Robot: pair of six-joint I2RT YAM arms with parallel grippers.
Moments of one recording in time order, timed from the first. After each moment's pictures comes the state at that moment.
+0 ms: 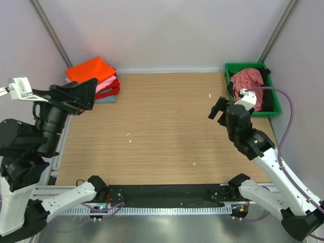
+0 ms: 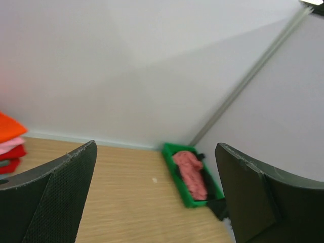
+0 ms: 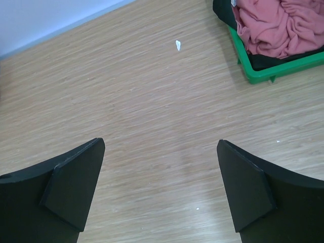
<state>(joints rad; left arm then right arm) -0.78 0.81 1.64 -0.50 -0.46 -0.44 0.51 0.82 0.91 -0.53 0.57 0.57</state>
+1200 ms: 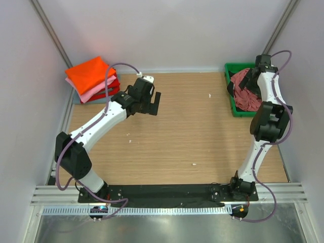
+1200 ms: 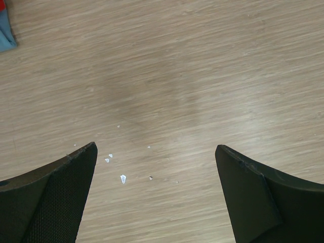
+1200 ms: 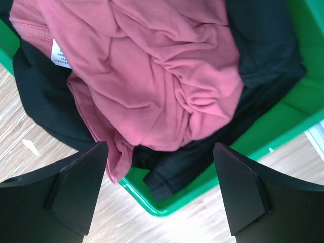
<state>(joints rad) -0.62 1.60 1.47 -0.72 -0.28 -0.27 -0.24 2.08 1.93 -0.87 0.22 0.40</state>
